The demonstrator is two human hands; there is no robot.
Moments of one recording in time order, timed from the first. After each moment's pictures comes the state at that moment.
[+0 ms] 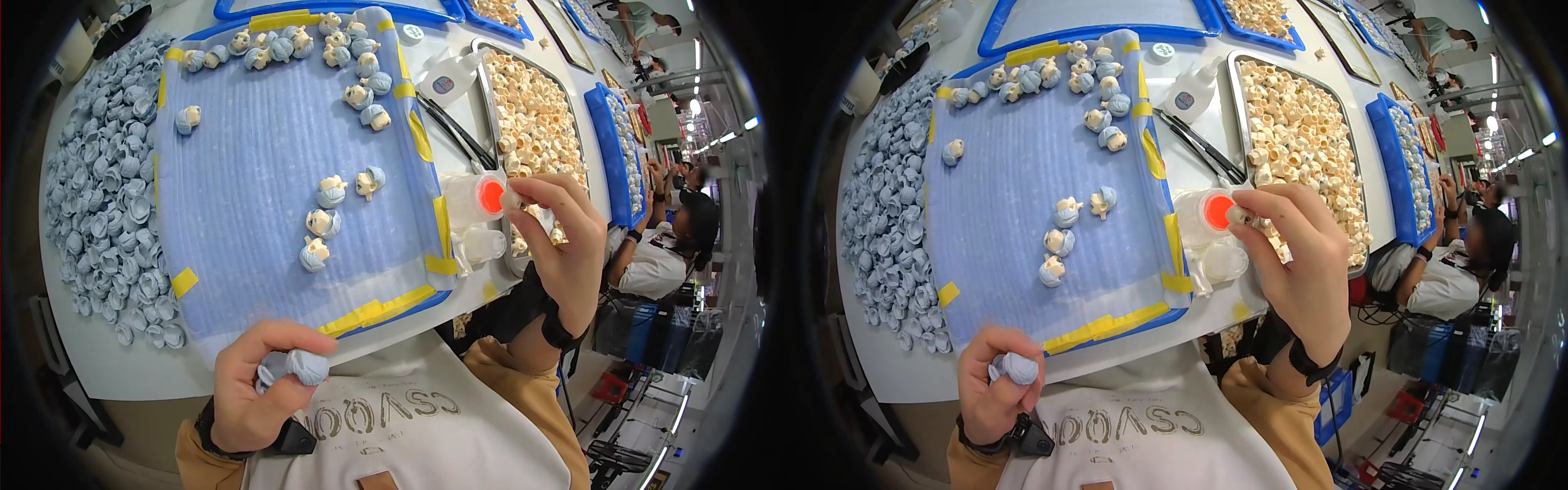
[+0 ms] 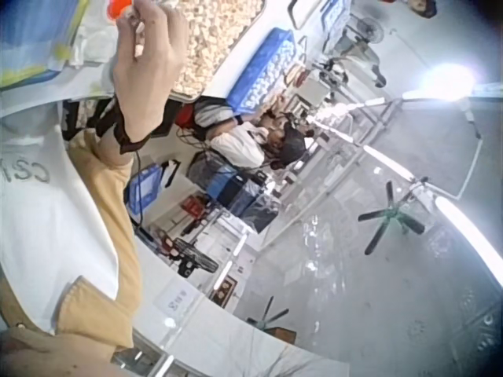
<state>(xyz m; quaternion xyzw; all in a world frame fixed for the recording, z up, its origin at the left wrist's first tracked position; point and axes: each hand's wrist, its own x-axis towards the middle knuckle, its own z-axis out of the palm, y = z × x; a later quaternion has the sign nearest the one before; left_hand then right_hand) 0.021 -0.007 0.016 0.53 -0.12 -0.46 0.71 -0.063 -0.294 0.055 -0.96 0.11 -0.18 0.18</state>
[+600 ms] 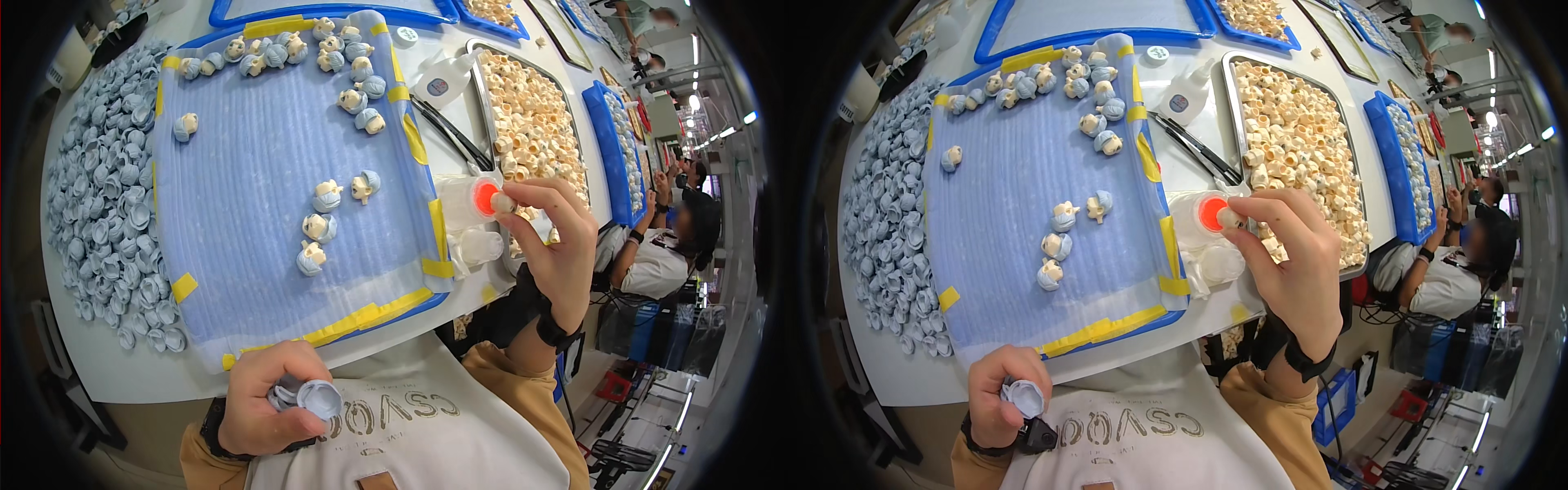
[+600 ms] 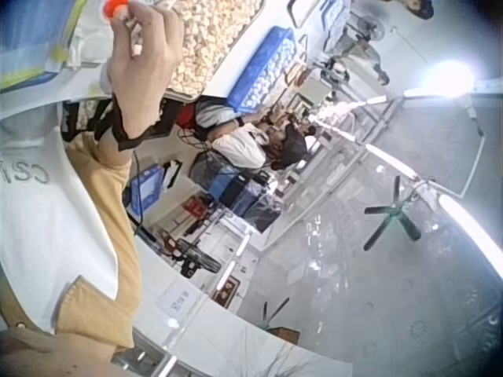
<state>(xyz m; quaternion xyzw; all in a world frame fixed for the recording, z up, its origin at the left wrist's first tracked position) 0.018 -0.010 0.004 0.51 -0.20 -0.44 0.71 -0.067 -0.301 0.044 -0.95 0.11 -0.21 0.19</state>
